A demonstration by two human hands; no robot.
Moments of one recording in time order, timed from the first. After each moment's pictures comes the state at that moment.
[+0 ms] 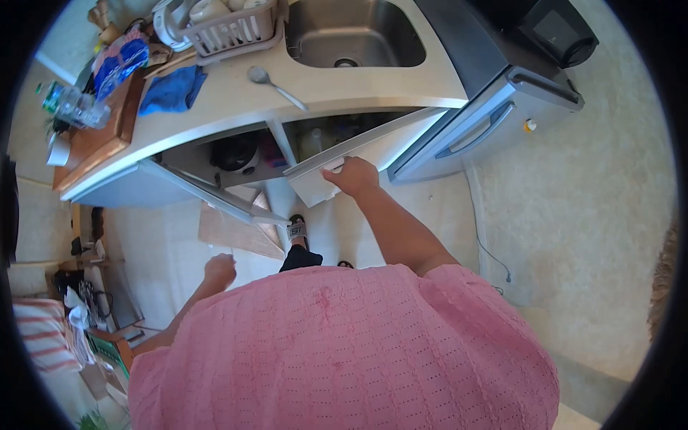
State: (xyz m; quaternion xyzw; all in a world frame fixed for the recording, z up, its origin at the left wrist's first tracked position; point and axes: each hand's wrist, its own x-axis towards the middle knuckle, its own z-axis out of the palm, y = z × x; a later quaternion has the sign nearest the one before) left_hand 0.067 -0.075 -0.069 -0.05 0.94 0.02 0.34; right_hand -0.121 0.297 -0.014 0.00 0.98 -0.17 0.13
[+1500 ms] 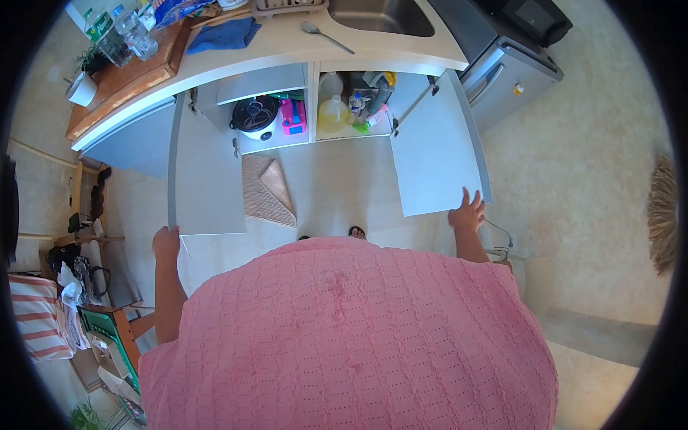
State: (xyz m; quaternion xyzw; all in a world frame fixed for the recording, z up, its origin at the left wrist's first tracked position) left_hand 0.210 -0.314 -0.006 -0.28 0.95 0.05 0.11; right_hand 0.197 0.421 -0.005 0.36 0.93 0.07 0.10
